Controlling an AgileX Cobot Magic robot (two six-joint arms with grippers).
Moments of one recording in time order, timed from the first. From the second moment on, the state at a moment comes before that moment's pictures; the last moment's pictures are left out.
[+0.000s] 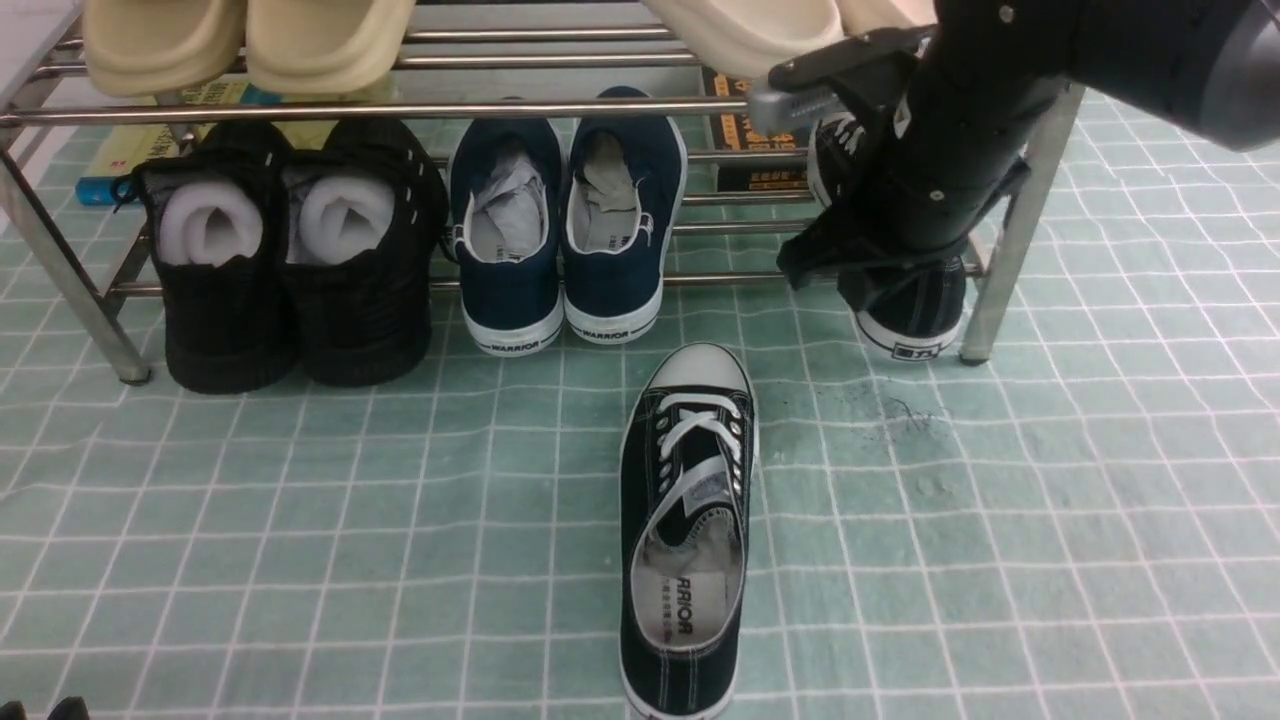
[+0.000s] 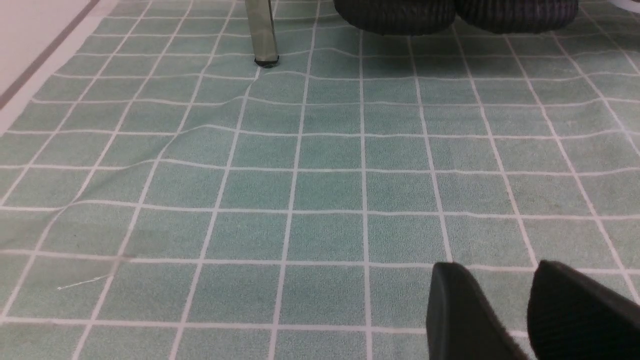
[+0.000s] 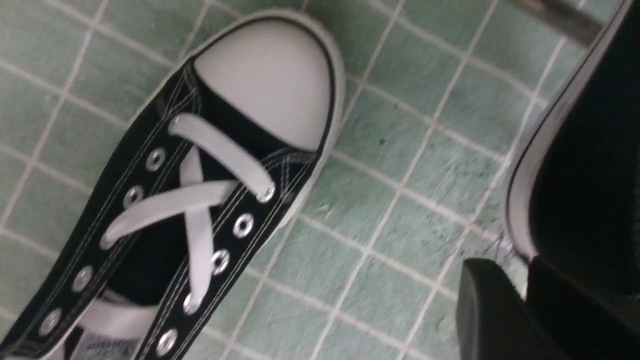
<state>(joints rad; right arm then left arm) 0.50 1.91 -1.78 -0.05 1.08 0.07 -0.05 -0.01 0.02 0.21 0.37 -0.18</state>
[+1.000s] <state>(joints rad) 0.50 2.07 -1.81 -0.30 1.00 0.20 -0.05 -0.01 0.02 0.21 0.37 -0.18</state>
